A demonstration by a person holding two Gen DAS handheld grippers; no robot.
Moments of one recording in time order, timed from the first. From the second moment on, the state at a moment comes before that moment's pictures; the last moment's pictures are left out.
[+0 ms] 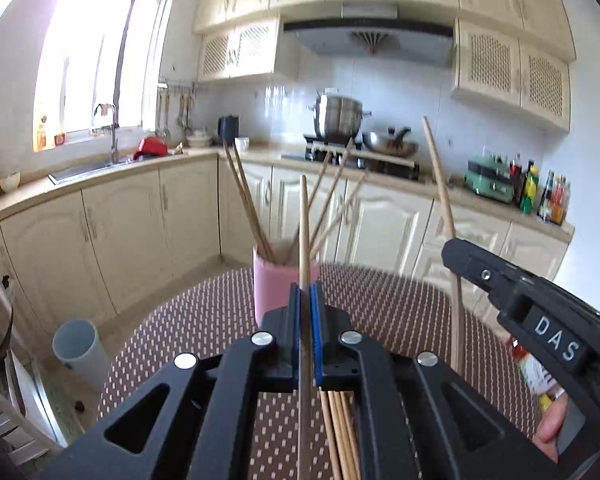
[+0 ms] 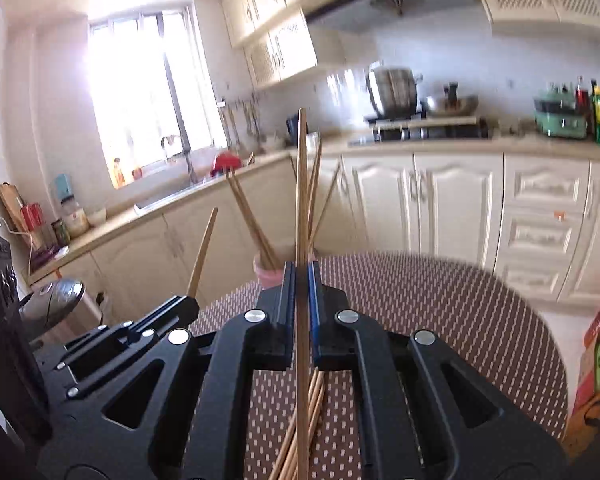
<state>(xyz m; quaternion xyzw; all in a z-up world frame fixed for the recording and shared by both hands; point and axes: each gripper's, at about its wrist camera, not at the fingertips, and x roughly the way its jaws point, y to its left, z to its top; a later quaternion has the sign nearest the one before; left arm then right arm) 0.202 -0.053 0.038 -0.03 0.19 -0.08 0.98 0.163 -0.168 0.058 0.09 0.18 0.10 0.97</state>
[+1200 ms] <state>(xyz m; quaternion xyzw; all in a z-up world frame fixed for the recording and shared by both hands) 0.406 -0.012 0.070 -0.19 0.02 -0.07 0.98 0.323 -0.161 0.059 0.13 -0.01 0.13 0.98</state>
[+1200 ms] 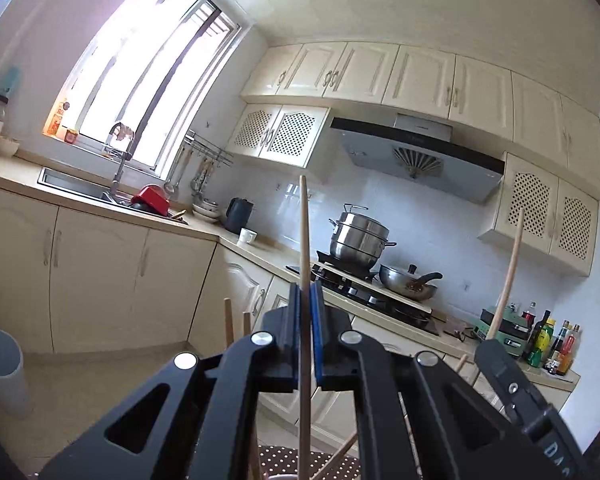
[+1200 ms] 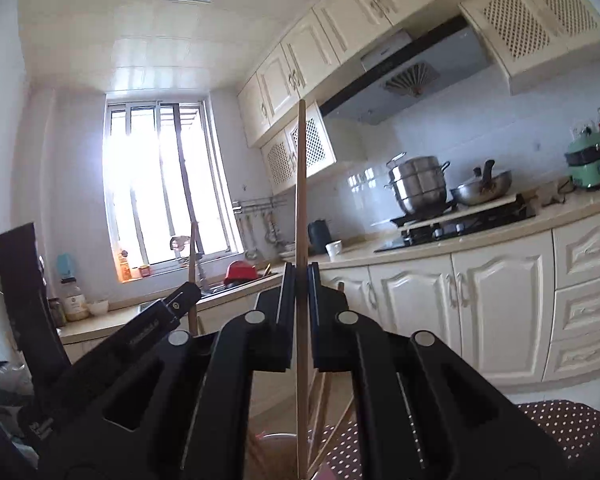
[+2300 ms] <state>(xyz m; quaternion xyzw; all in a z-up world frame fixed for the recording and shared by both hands) 0.394 -0.013 0.007 -0.09 0.08 -0.07 0.99 0.342 -0.138 0.003 0.10 0.16 0.18 0.97</state>
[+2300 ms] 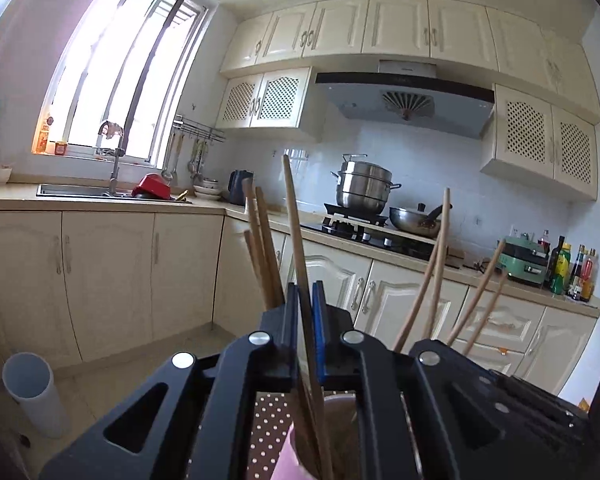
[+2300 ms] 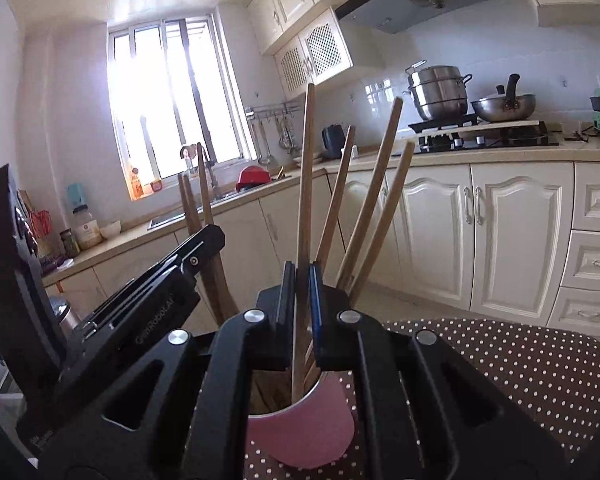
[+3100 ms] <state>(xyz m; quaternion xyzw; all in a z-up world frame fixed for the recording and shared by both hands) 0.356 -0.006 -0.007 -0.04 0.12 -0.04 0.99 0.314 -0.139 -0.013 0.10 0.23 0.17 0.95</state>
